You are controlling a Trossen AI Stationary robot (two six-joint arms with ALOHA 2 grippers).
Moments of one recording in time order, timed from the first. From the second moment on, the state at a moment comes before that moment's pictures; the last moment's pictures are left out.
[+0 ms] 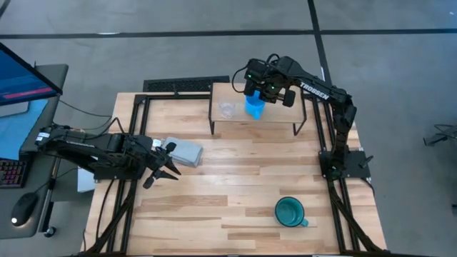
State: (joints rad) left arm -0.12 0.62 0.46 -0.31 0.31 0.00; right arm -0.46 1.90 2.08 -1.57 0.15 1.30
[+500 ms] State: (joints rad) left arm -0.12 0.62 0.46 -0.31 0.31 0.00; right arm -0.46 1.90 2.08 -1.56 0.12 1.27
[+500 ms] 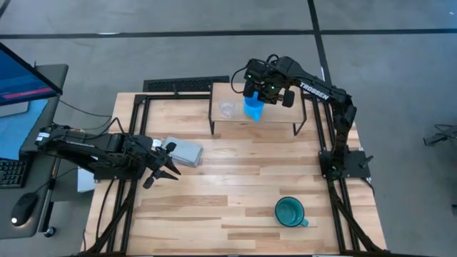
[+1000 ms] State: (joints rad) left arm -0.12 0.62 0.46 -0.31 0.31 0.01; right arm -0.46 1.90 2.08 -1.56 0.11 1.30
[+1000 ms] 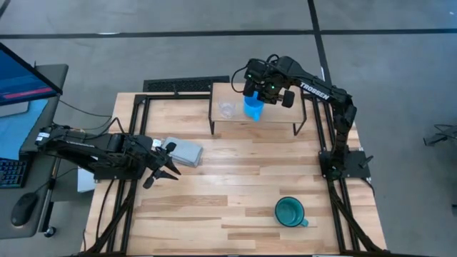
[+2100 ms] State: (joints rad) left arm -0.12 0.62 0.46 -0.31 0.31 0.01; right arm -0.49 1.88 2.18 -1.52 0.11 1.16
